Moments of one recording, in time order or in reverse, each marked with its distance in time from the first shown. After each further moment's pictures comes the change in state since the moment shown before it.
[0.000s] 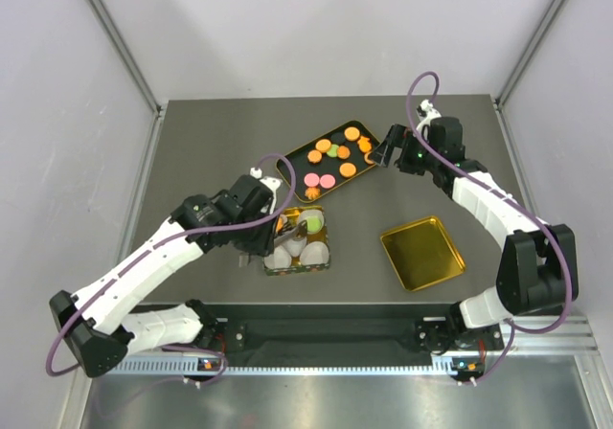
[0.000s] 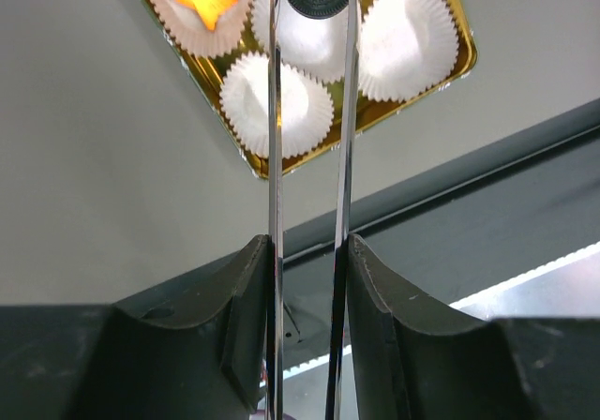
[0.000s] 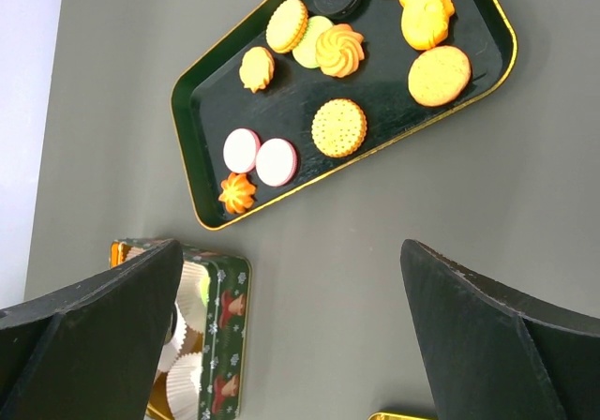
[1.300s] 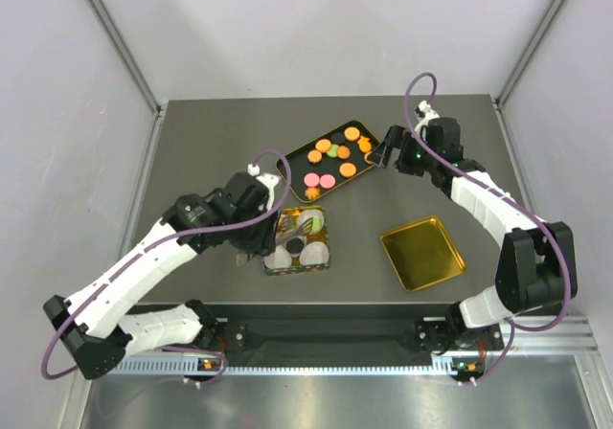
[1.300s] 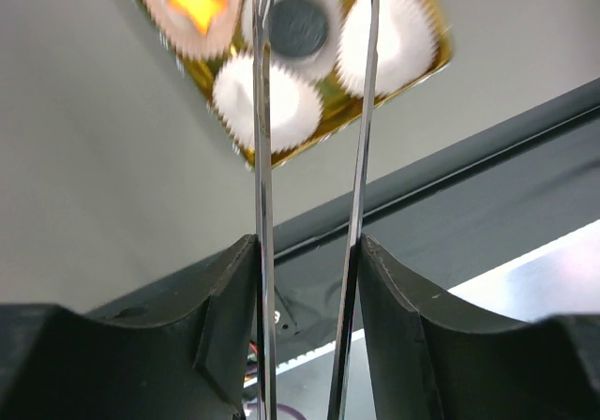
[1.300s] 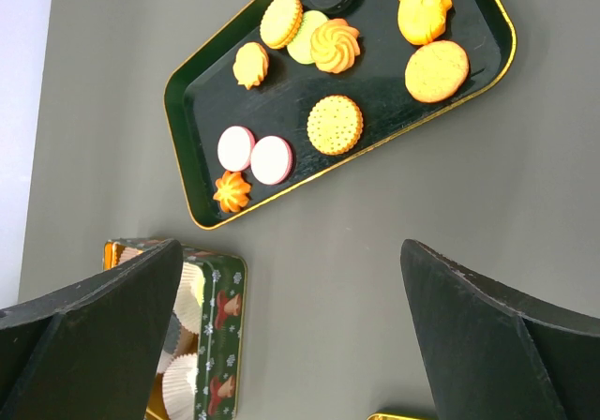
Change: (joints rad) left arm -0.011 -0.025 0.021 -0.039 0.011 0.002; right arm 0.006 0.013 0.000 0.000 0.011 -0.004
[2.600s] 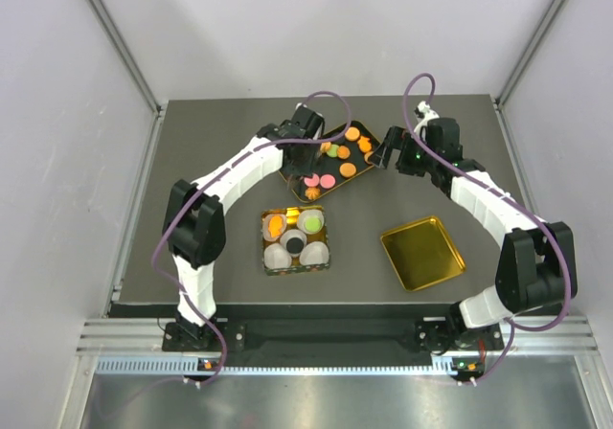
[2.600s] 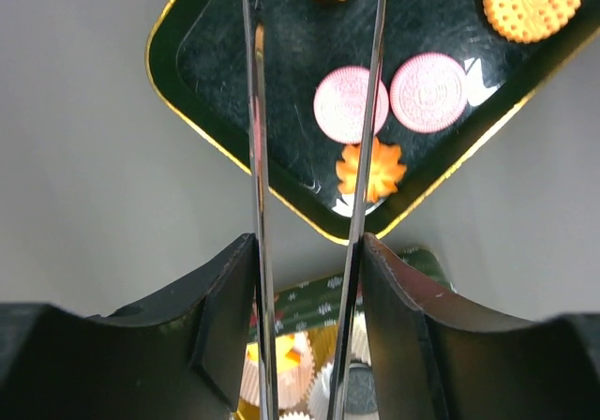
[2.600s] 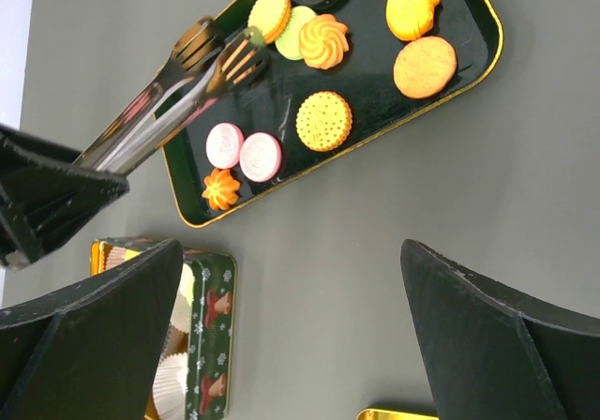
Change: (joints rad) left arm 0.194 0.864 0.550 0.352 -0.179 0.169; right arm 0.004 0.000 0.006 -0.022 0.021 -0.019
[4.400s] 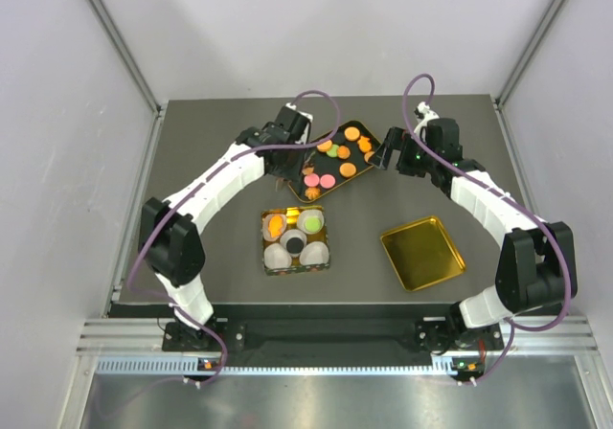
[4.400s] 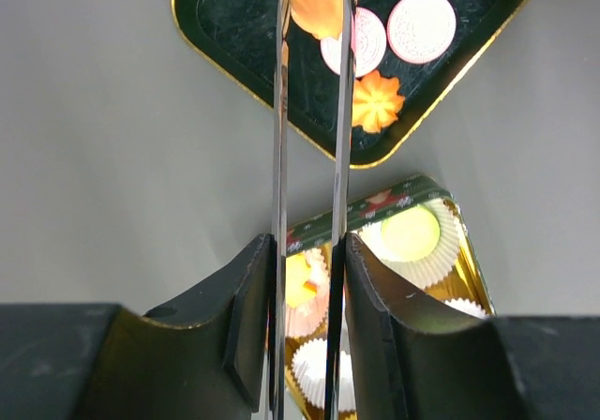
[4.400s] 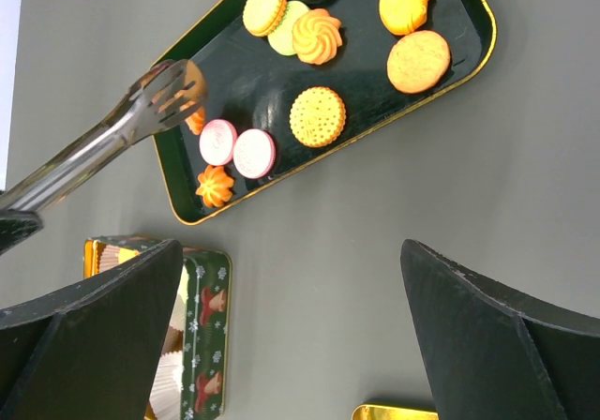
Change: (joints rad) left arm 0.008 -0.193 -0.103 -0.057 0.044 0.036; right arm 0.000 0.000 0.000 -0.016 0.010 -0.008
